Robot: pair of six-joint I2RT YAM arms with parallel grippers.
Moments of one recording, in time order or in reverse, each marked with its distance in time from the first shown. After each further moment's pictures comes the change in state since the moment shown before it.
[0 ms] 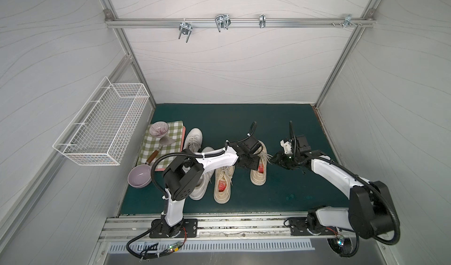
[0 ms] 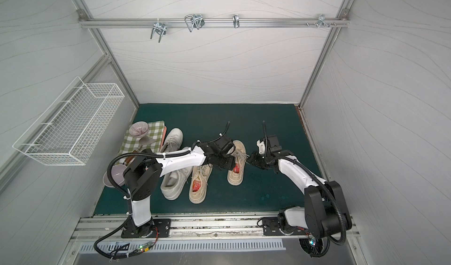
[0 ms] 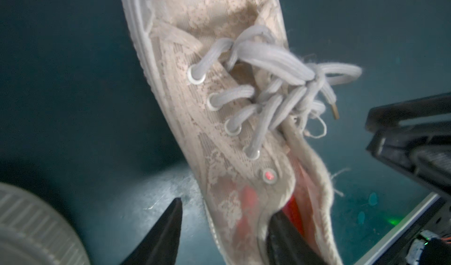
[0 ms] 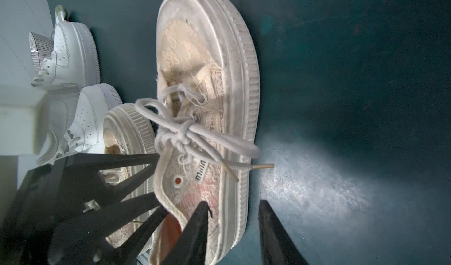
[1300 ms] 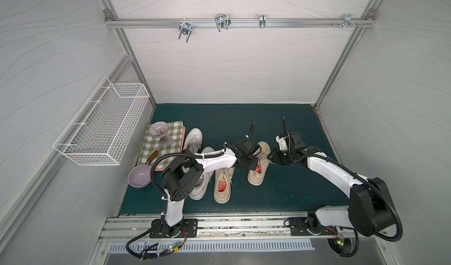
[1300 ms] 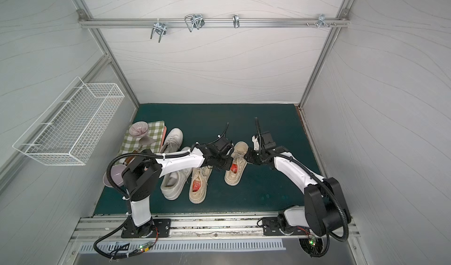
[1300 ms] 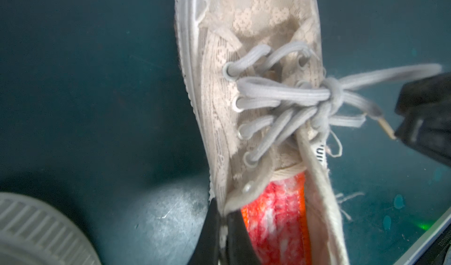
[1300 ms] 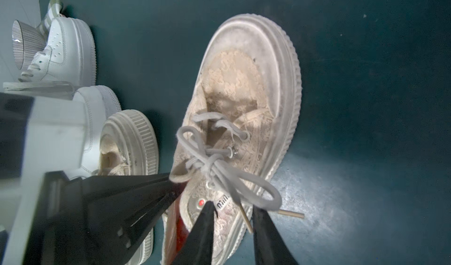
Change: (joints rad) left arm 0.000 -0.027 -0.068 0.064 -0.035 0.072; right arm 0.103 0.024 0.090 -0.014 0.127 -0.008
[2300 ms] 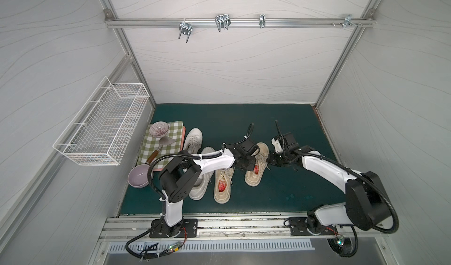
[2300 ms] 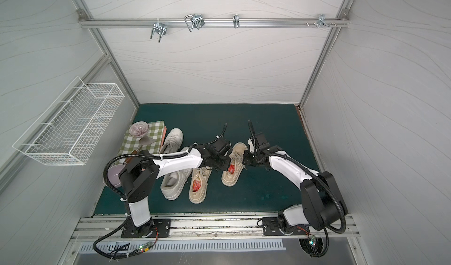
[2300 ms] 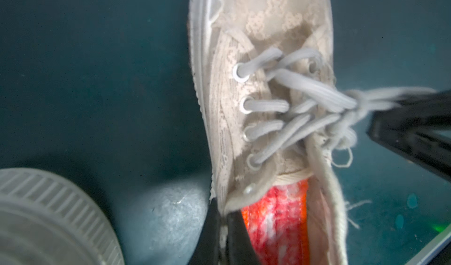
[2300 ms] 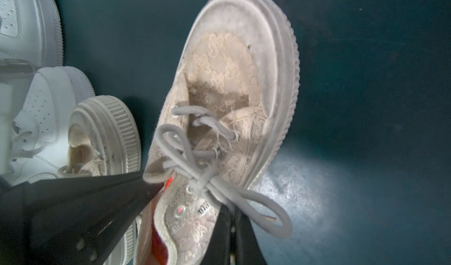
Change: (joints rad) left arm 0.024 -0.029 -0.028 -0.023 -0.033 -0.023; right arm 0.061 0.036 0.009 -0.032 0.082 -0.002
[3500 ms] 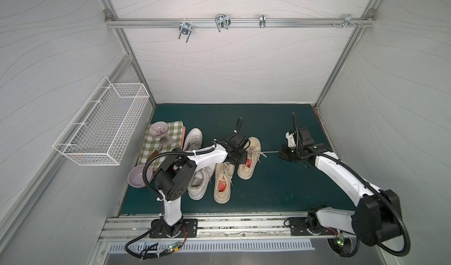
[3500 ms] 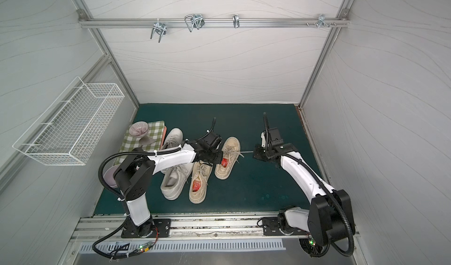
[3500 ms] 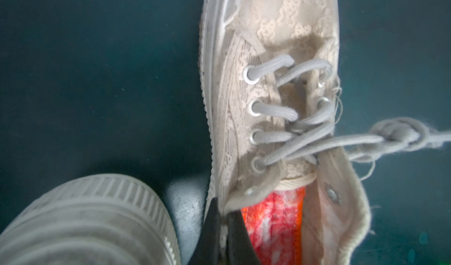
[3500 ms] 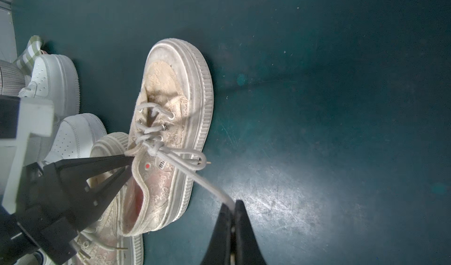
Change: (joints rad) left arm 0.109 -0.026 -0.038 0.028 0.013 -0.011; right arm -0.150 -0.126 0.068 -0.146 0.045 -0.007
